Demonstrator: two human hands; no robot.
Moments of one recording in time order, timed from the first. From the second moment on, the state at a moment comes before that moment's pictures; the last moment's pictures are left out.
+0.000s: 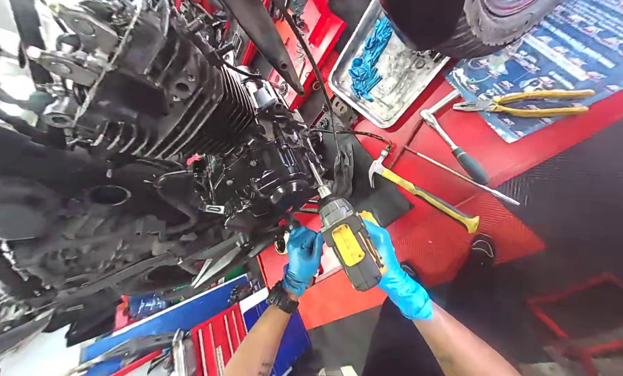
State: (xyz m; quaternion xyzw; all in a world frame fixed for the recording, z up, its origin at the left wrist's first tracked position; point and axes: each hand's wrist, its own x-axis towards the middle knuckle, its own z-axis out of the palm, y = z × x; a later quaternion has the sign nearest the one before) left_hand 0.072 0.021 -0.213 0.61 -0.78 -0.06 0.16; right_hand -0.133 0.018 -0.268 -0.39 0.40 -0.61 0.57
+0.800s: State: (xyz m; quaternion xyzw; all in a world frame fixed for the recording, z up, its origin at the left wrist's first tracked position) left_hand 0.077 0.022 -0.219 0.59 -0.79 -0.05 0.15; right_hand -0.185 0.004 -0.284 -0.67 0.49 -0.47 0.30
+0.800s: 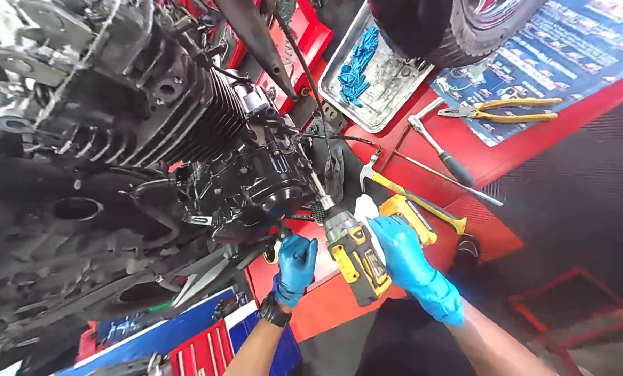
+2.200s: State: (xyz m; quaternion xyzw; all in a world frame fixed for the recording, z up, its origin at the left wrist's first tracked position) left_hand 0.053 0.010 -0.211 0.64 -0.77 0.00 -0.04; right_hand -0.174 -0.022 -0.322 -0.71 0.47 -0.43 0.31
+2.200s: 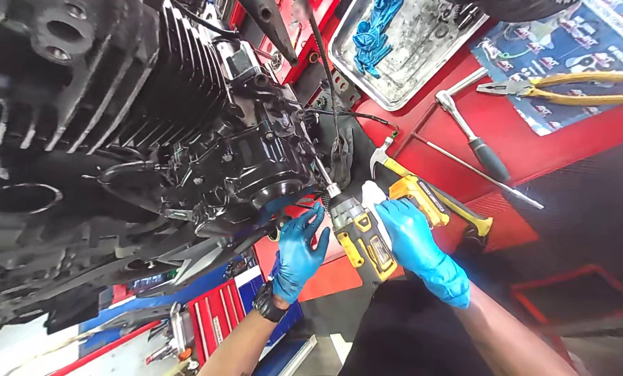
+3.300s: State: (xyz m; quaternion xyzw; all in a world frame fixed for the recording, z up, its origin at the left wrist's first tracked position) left_hand 0.054 0.012 -0.215 0.64 -0.77 0.01 -0.04; right_hand -0.171 -0.033 -0.331 -0.70 0.46 -0.44 0.31
